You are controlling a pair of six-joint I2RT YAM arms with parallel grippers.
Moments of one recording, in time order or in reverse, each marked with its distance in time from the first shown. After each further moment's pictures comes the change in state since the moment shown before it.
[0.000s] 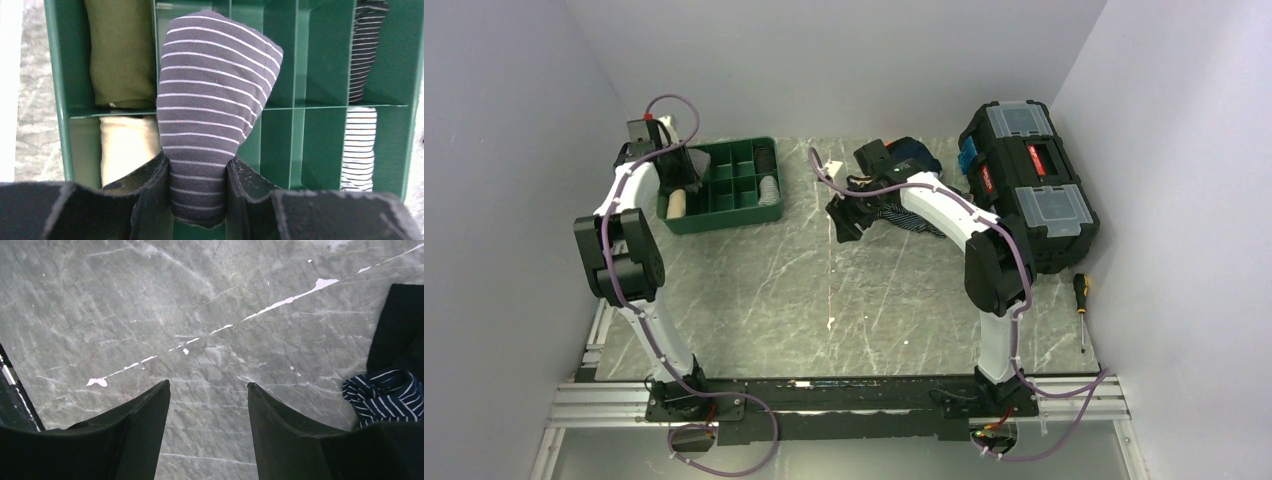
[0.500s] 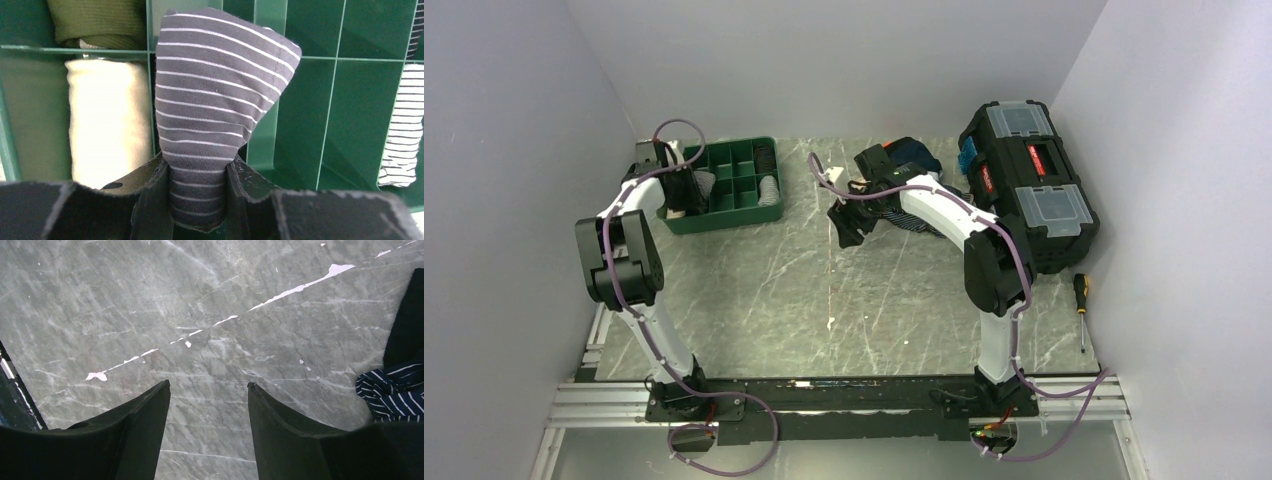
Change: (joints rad) left arm 0.000 -0.013 -0.180 0.053 0.006 -0.020; right arm 0.000 0.000 -0.043 0.001 -0.001 -0.004
